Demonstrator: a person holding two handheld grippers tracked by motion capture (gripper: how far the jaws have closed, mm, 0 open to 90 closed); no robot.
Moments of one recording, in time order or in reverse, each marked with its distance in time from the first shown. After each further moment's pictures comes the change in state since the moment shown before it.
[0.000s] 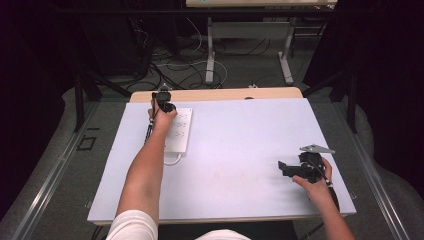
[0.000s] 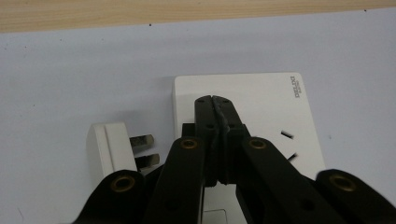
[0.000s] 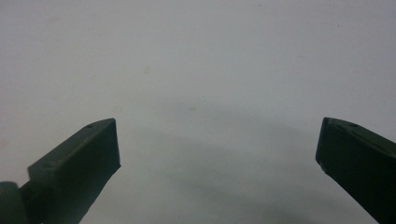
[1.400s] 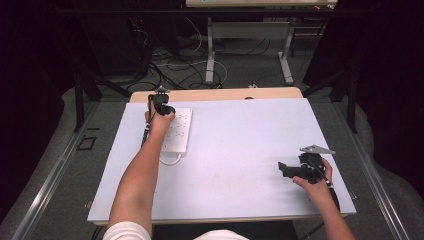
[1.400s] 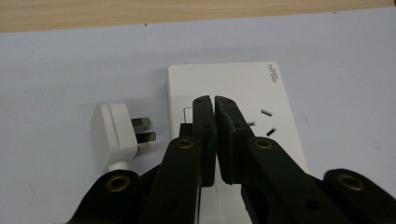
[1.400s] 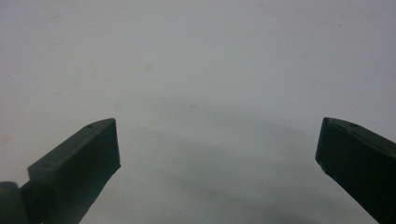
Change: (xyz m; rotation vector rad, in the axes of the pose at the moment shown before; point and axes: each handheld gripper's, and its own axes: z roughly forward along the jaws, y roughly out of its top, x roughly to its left) left arm -0.002 -0.013 -0.026 -0.040 -0.034 0.018; right arm 0.001 -0.001 -0.002 0.000 0.004 0.001
